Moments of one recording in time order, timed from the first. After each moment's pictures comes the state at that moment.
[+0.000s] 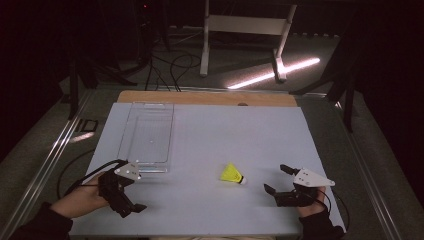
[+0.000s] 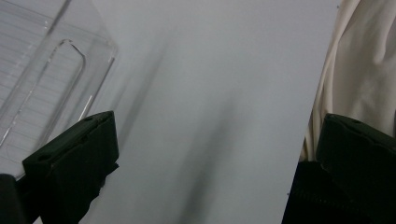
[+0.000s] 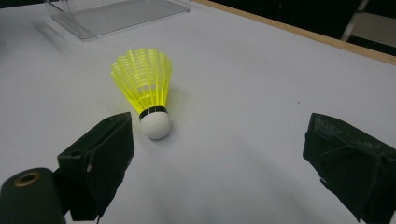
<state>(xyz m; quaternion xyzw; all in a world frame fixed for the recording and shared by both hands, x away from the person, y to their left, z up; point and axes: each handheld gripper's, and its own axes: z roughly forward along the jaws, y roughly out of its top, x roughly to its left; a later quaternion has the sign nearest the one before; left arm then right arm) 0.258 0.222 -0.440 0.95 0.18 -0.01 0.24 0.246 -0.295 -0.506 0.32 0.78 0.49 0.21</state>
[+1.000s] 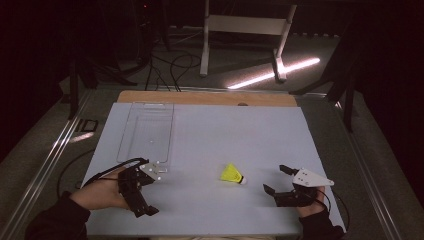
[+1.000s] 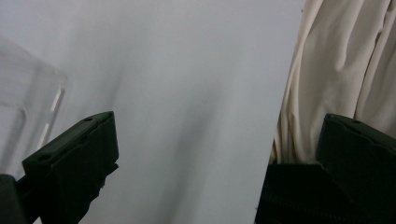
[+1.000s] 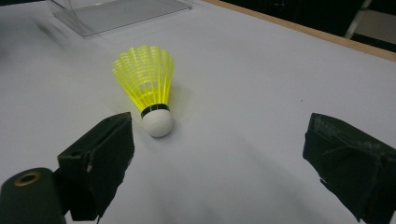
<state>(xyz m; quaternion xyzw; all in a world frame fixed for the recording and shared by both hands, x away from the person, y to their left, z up) 0.267 0.176 -0.432 0.97 0.14 -0.07 0.20 0.247 -0.294 -0.507 0.32 0.79 0.49 0.20</state>
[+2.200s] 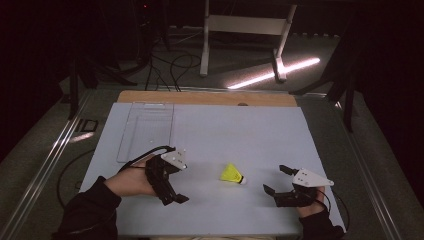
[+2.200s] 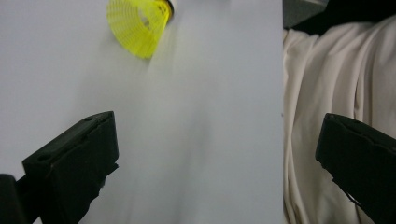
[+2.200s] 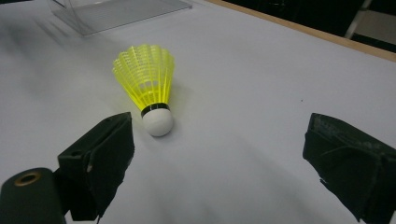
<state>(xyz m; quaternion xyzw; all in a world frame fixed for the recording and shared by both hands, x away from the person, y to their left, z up) 0.289 0.114 -0.414 0.95 0.07 -0.05 0.31 0.246 -0.294 -0.507 0.32 0.79 0.49 0.20</state>
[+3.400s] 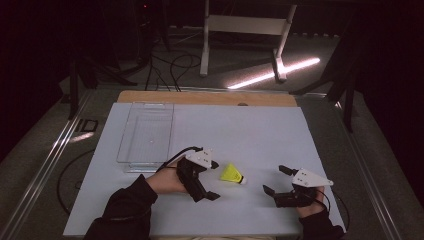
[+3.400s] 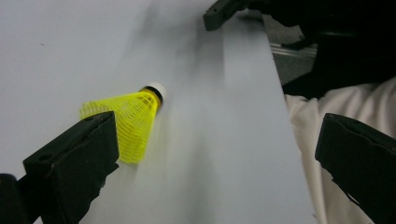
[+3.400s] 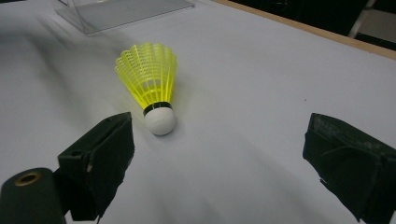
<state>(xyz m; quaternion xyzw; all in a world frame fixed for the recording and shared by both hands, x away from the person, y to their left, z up) 0.308 0.052 -0.455 0.90 0.03 -0.07 0.42 0.246 -0.294 -0.508 0.32 0.79 0.49 0.20</state>
